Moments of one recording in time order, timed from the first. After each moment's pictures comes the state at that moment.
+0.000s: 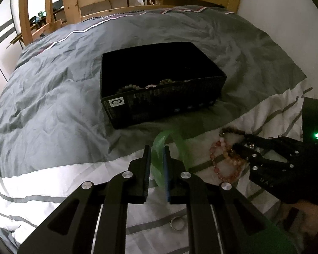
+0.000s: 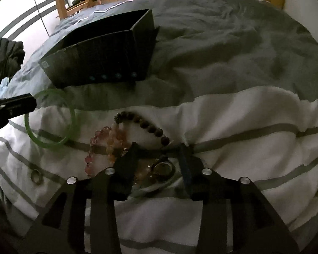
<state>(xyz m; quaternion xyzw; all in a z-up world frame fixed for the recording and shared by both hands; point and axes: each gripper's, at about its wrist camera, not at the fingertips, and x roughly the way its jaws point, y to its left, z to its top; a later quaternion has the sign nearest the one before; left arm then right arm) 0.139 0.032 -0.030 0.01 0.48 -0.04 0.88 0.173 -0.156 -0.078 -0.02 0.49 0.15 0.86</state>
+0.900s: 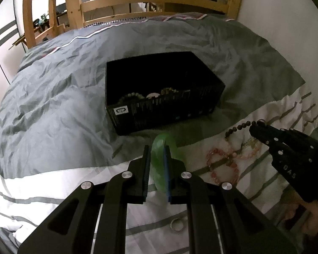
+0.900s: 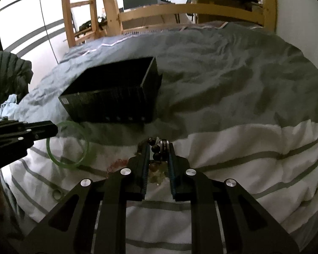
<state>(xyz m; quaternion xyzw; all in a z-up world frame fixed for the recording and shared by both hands) 0.135 0.034 -0.019 0.00 0.46 -0.03 0.89 0.162 -0.168 -0.030 0.01 0.40 0.17 0.90</state>
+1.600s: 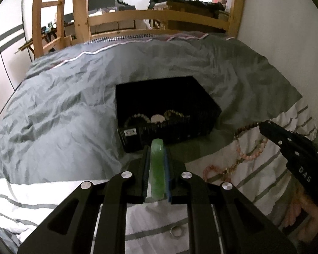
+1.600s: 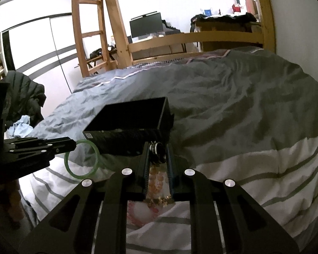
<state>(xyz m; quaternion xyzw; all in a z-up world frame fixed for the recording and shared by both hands) 0.130 0.040 0.009 -0.01 0.41 -0.02 0.91 0.147 -0.174 0.012 0.05 0.31 0.20 0.93</state>
